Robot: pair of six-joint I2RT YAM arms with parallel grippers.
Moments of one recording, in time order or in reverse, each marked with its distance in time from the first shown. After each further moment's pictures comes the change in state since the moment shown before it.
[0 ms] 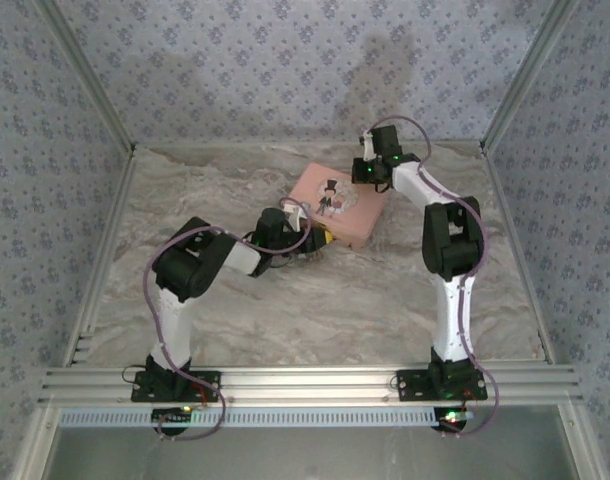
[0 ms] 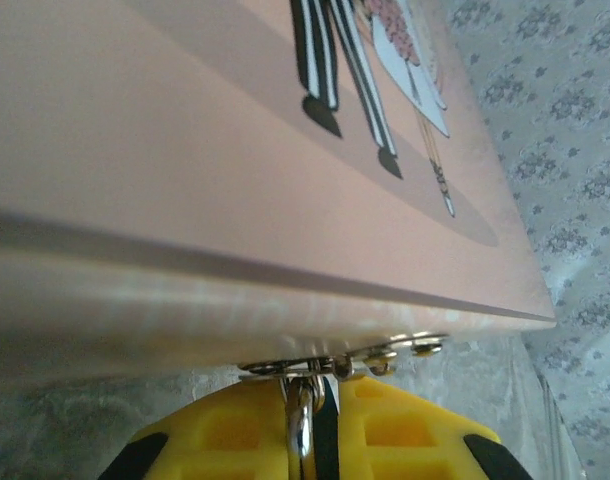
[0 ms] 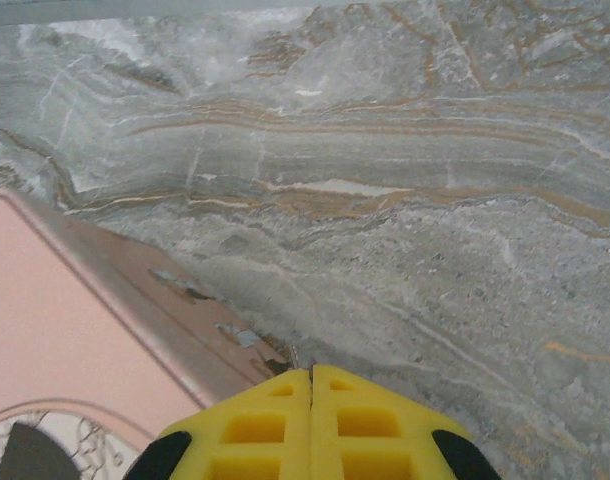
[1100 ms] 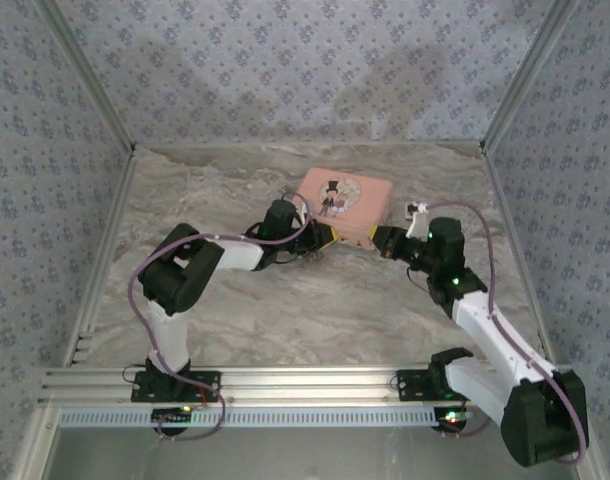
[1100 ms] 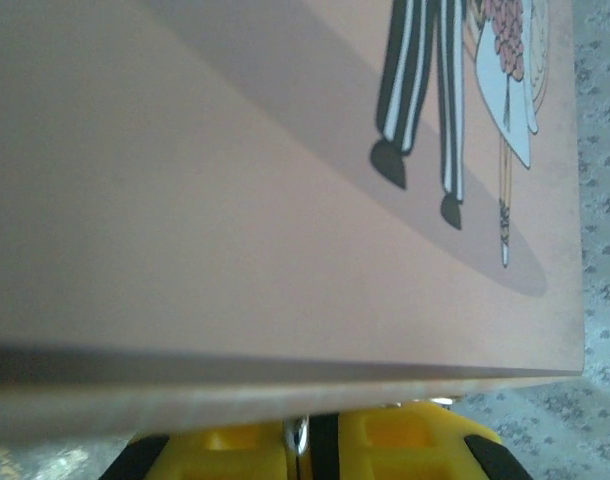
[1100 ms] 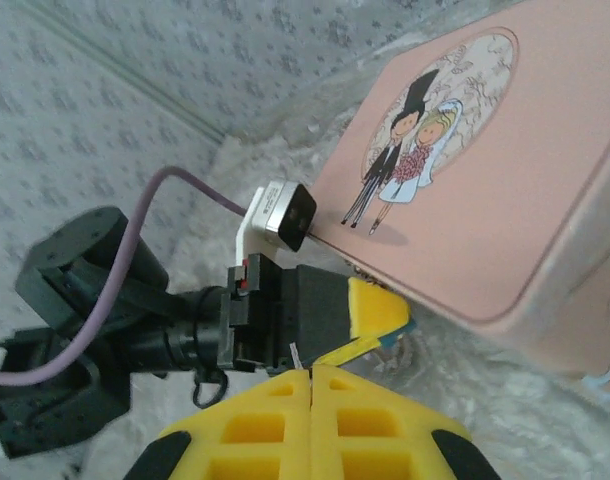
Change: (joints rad) left arm -0.072 -0.129 0.058 -0.266 -0.073 -0.315; right arm 0.014 -1.255 -1.275 0.518 -0.296 0.493
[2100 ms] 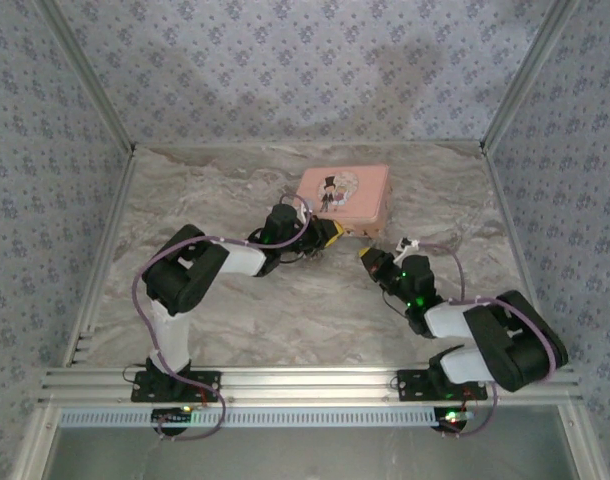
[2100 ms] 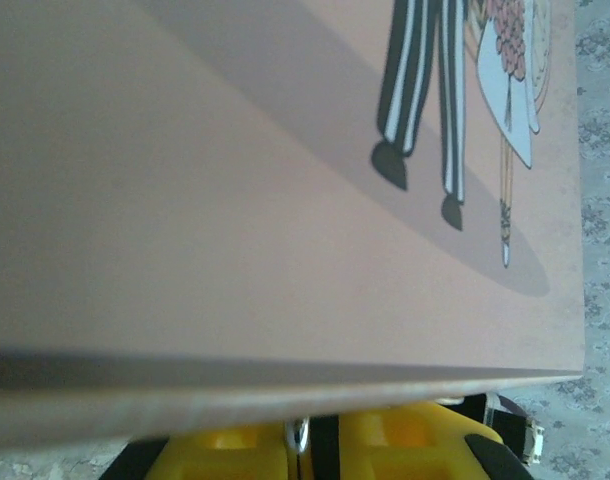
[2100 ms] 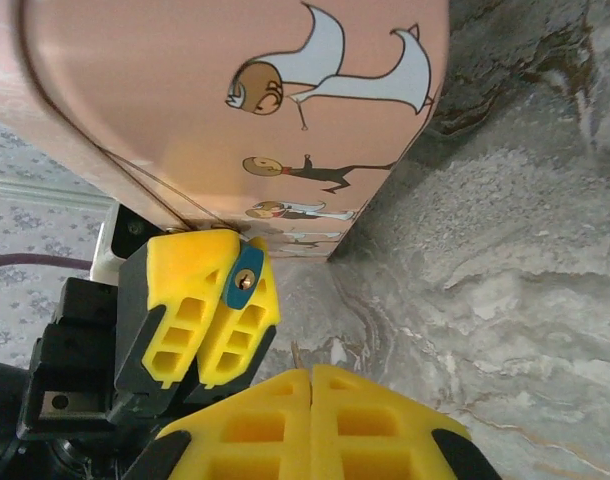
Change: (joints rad) left arm -0.025 0.014 -0.039 0.215 -0.055 -0.218; right arm 0.171 0.450 -0.326 0.839 0.289 0.547
